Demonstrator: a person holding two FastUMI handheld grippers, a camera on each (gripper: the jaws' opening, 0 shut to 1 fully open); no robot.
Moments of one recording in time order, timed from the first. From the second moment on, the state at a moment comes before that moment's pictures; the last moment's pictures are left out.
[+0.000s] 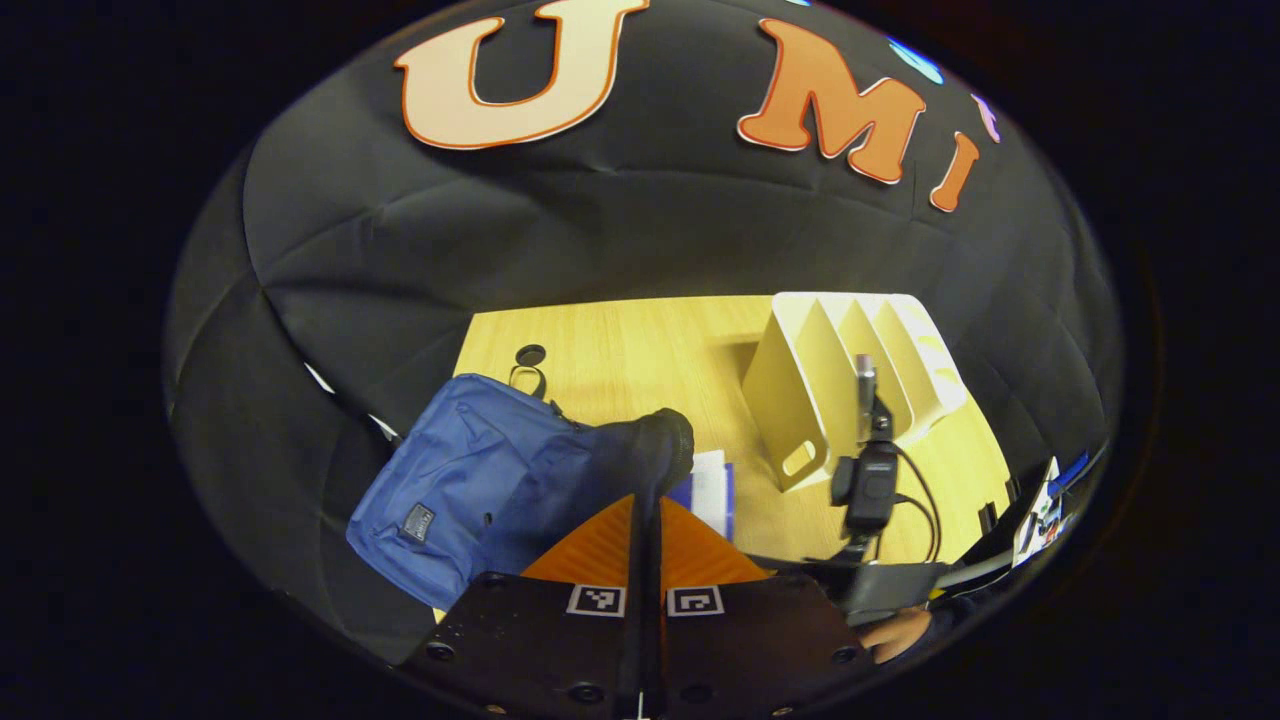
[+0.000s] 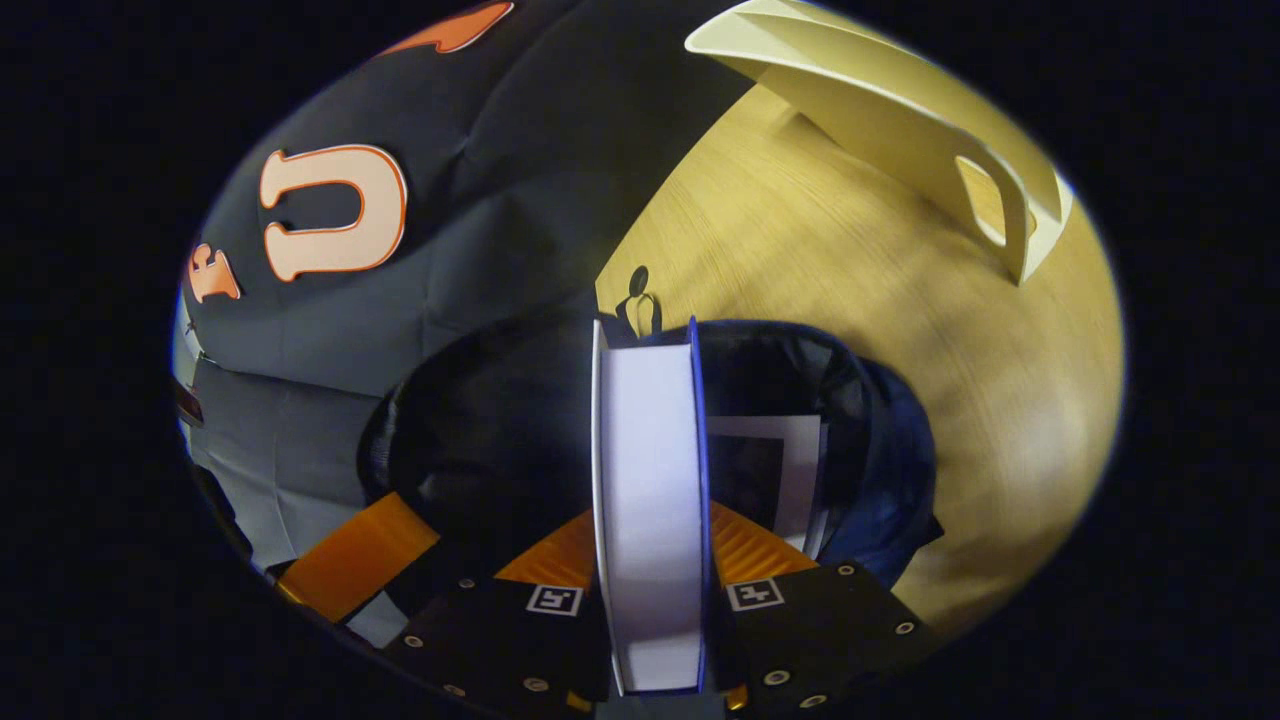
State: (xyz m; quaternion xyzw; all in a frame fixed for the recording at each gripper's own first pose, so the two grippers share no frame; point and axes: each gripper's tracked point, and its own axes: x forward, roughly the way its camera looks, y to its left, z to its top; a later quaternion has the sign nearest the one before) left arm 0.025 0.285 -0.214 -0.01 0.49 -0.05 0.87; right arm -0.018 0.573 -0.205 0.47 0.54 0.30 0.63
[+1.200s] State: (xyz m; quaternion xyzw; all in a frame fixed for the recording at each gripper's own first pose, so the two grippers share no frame) left arm 0.023 0.290 -0.216 -0.05 0.48 -0.02 0.88; right arm -0.065 0.536 -0.216 0.40 0.64 0.32 0.58
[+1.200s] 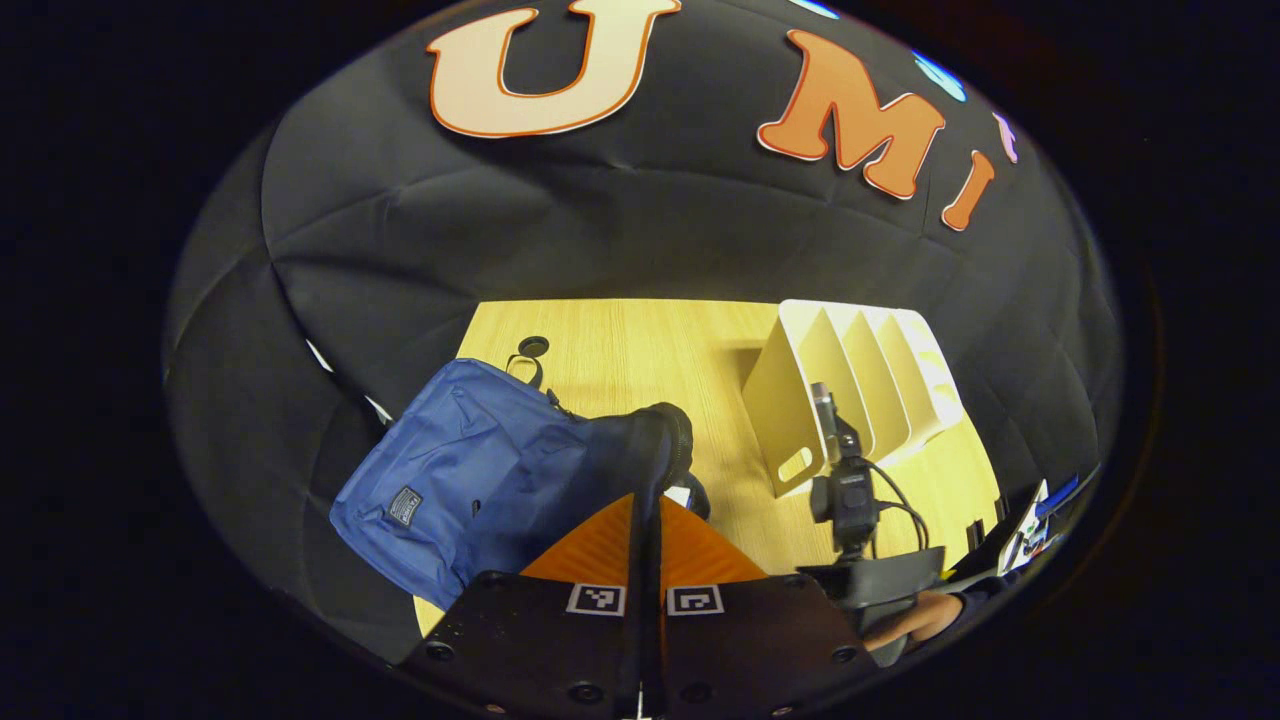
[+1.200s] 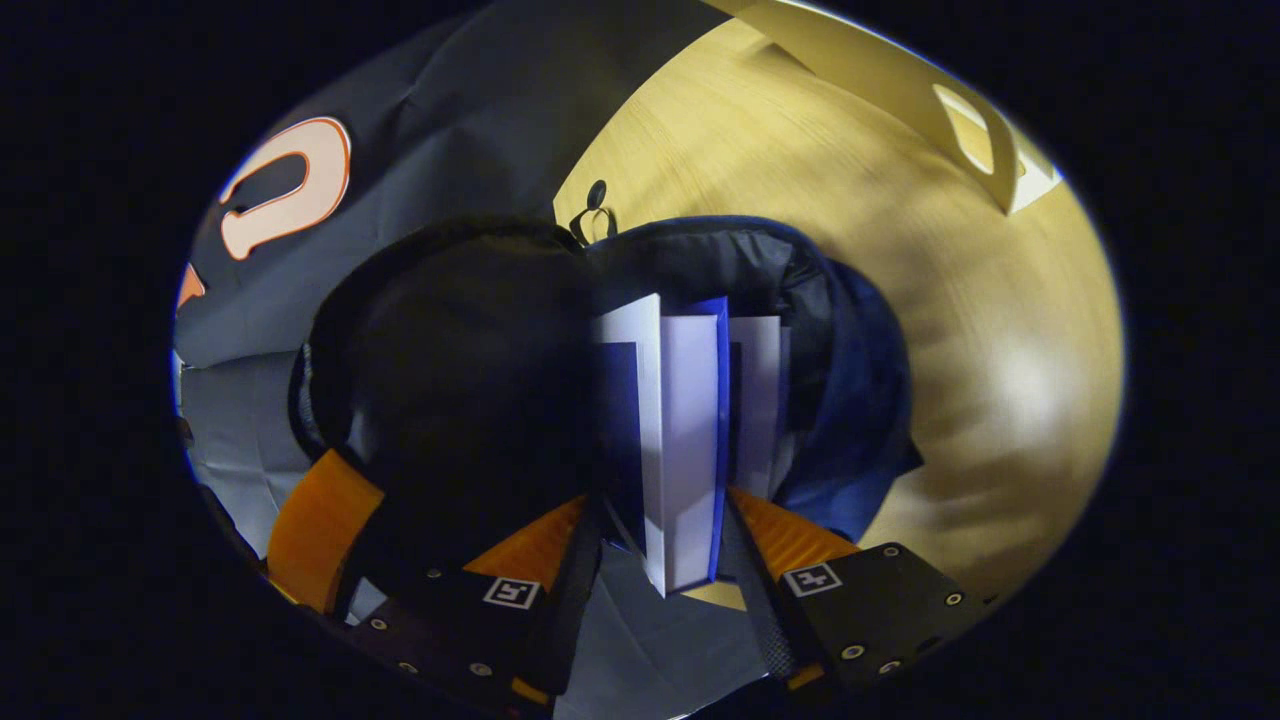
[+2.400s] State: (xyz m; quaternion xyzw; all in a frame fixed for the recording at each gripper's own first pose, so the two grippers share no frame) left arm 0.002 0.220 -0.258 0.01 0.49 0.02 0.87; right arm 0.100 0.242 -0.174 0.31 0.44 0.24 0.81
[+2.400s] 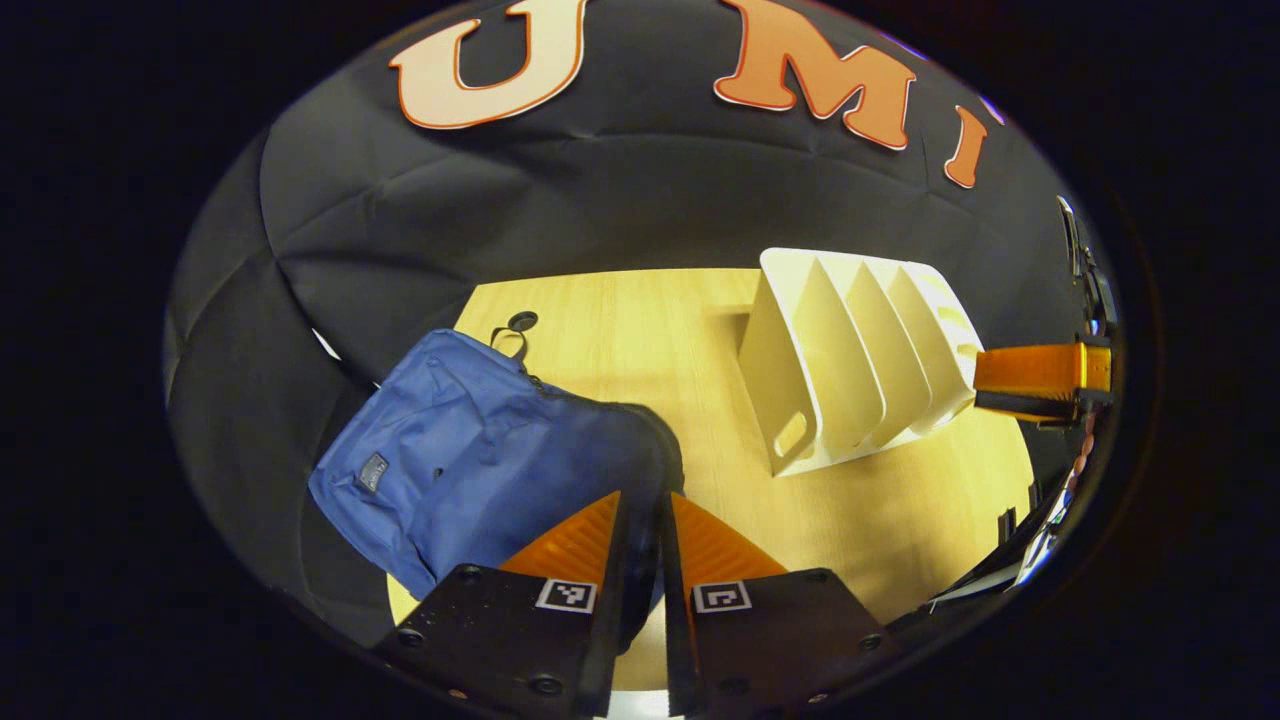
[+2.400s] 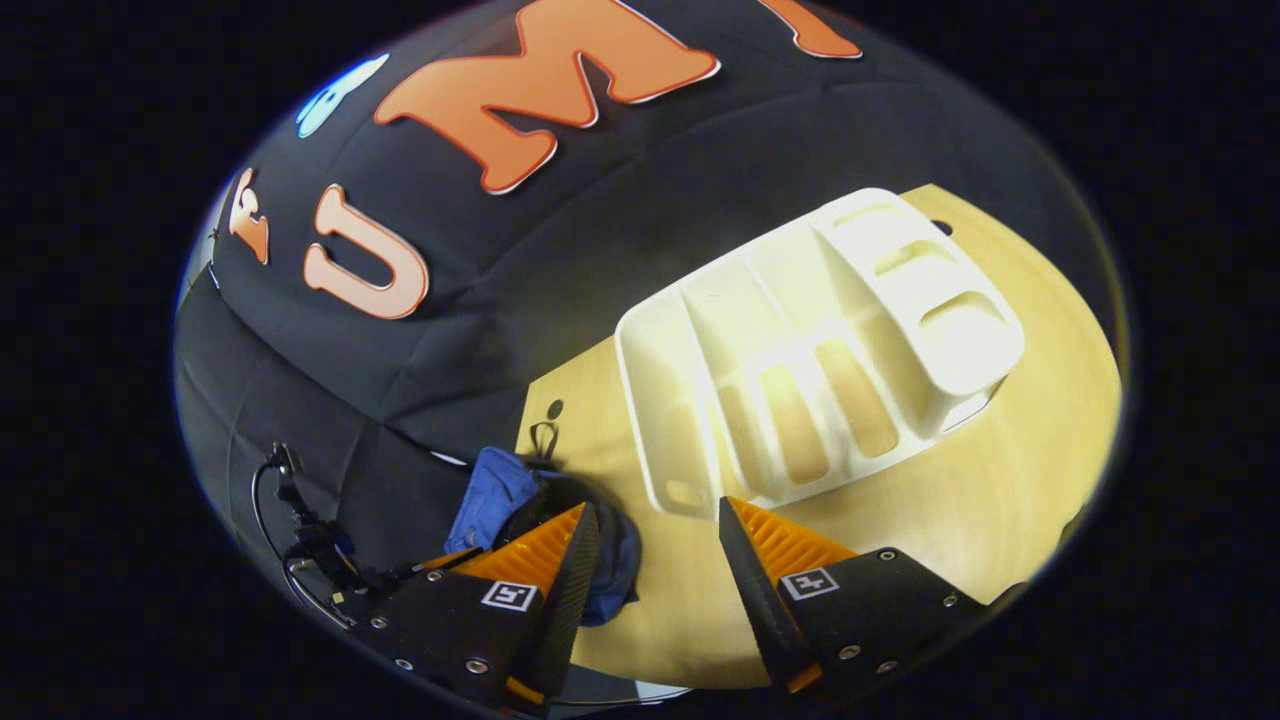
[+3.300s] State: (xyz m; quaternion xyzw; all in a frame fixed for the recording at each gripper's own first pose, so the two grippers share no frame) left arm 0.116 0.056 -0.138 0.03 0.20 -0.04 0.98; right arm 0.166 0.129 -0.133 0.25 0.26 0.18 0.92
